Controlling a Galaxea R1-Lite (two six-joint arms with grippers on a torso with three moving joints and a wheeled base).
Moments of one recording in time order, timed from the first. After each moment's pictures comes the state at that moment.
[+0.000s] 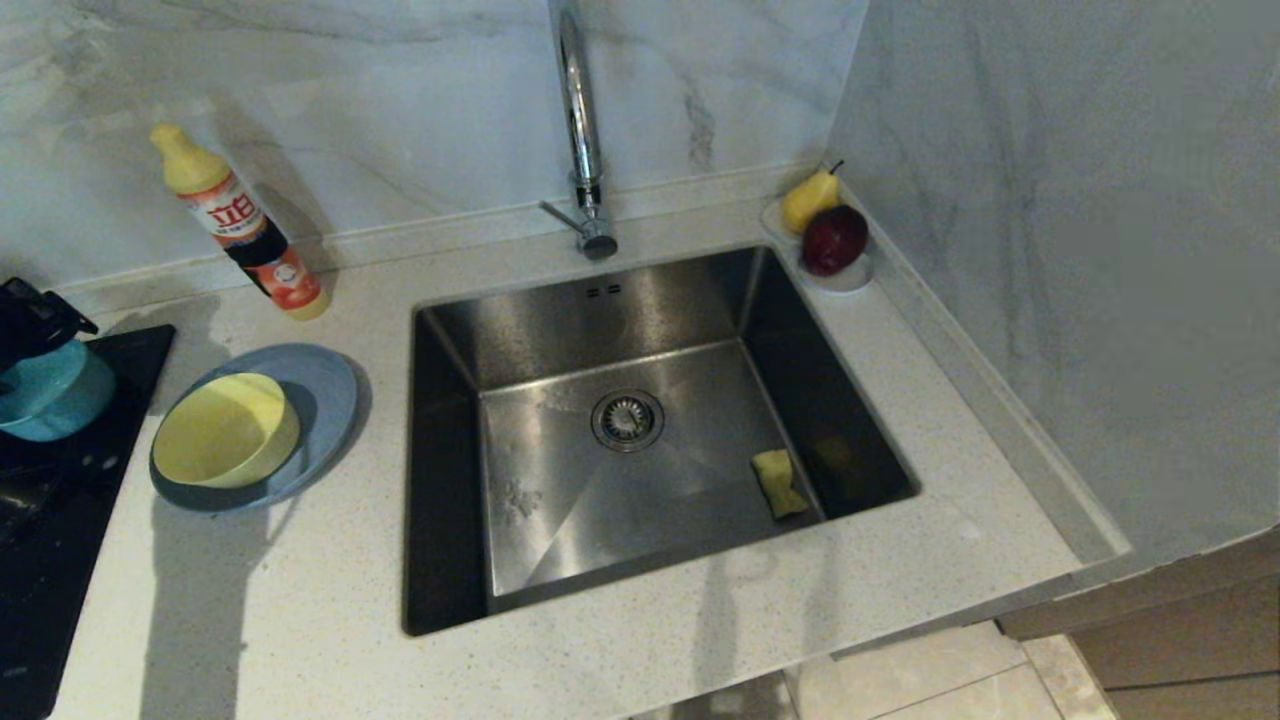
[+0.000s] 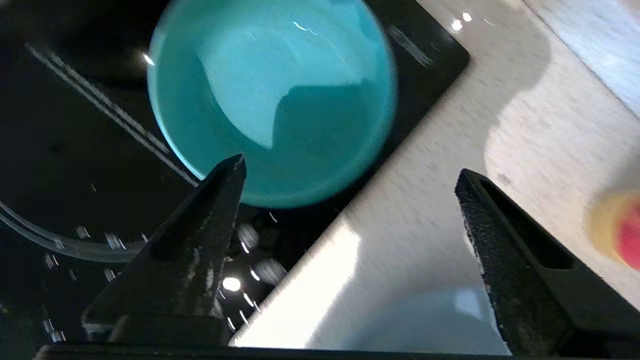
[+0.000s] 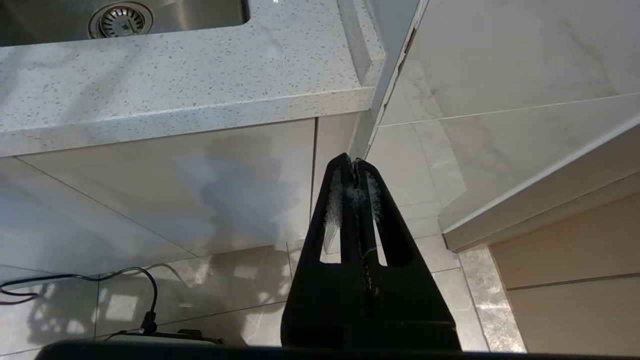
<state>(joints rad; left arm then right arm) 0.60 2.04 -1.88 0.38 -0.02 -0.49 0.01 0.00 -0.01 0.02 0.00 -0.03</state>
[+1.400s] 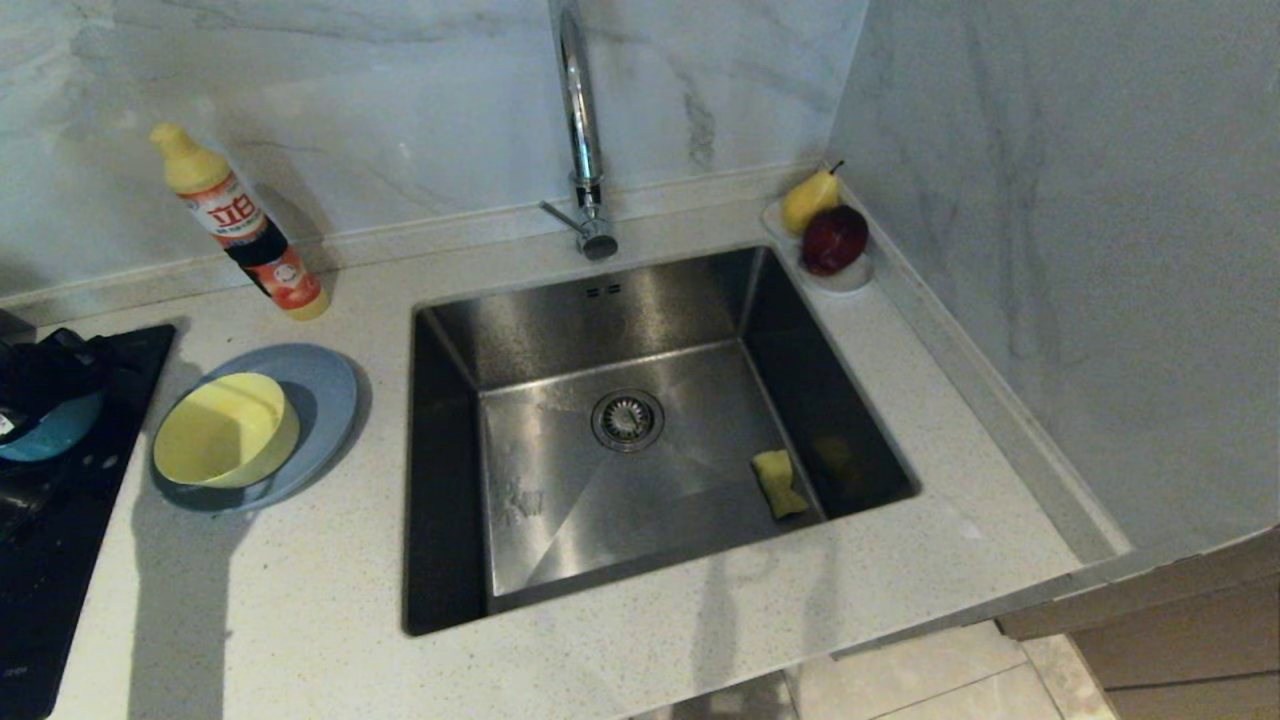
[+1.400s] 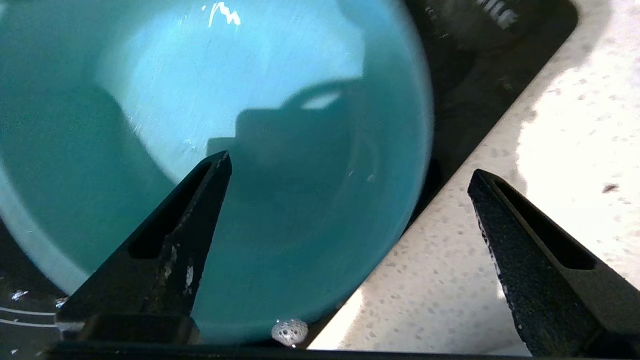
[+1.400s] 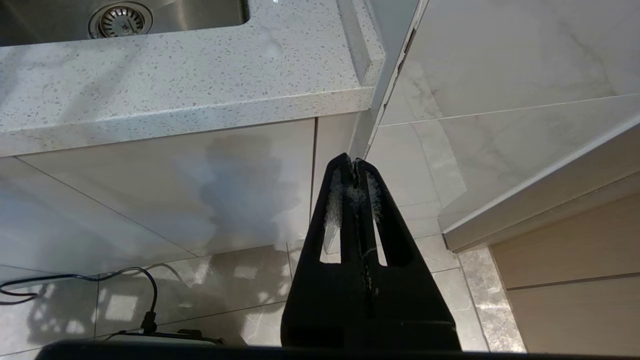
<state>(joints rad) 0.62 2.18 -1.88 0.32 -0.09 -0.44 0.01 0.00 -0.01 0.02 0.00 -0.03</state>
